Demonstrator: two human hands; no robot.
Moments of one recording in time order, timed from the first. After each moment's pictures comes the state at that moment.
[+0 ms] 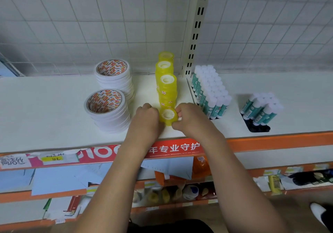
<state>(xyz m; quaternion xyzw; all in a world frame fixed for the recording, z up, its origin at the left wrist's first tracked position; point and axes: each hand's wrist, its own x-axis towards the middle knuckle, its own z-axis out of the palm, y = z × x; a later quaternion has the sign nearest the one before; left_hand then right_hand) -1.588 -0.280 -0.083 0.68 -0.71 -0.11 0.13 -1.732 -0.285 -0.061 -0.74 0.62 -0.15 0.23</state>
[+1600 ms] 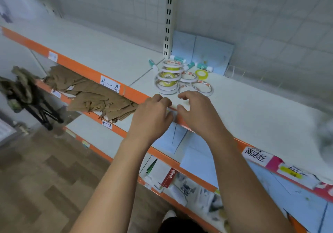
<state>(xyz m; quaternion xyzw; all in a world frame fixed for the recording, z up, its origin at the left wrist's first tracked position) -1.068 -0.065 -0.054 0.81 -0.55 0.01 0.20 -1.183 -0.161 -0.044 -0.88 0.36 -0.20 0.23</state>
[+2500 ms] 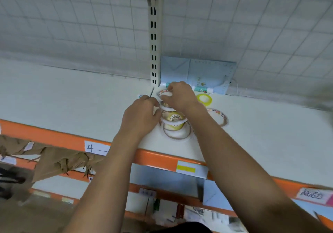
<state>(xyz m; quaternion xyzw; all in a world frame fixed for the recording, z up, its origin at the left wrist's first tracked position) -0.877 -0.212 -0.057 0.75 -0.62 -0.05 0.23 -0.991 -0.323 -0.045 -0.83 0.52 -0.13 0.17</state>
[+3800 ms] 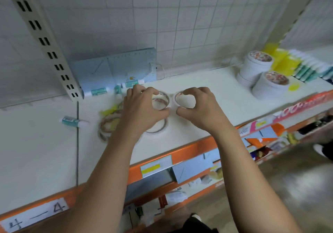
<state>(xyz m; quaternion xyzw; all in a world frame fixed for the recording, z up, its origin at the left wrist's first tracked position) -0.991 -0.268 -0.048 0.55 -0.78 -0.15 0.27 -1.167 -0.215 -0.030 -0.61 0.73 -0.28 0.15</state>
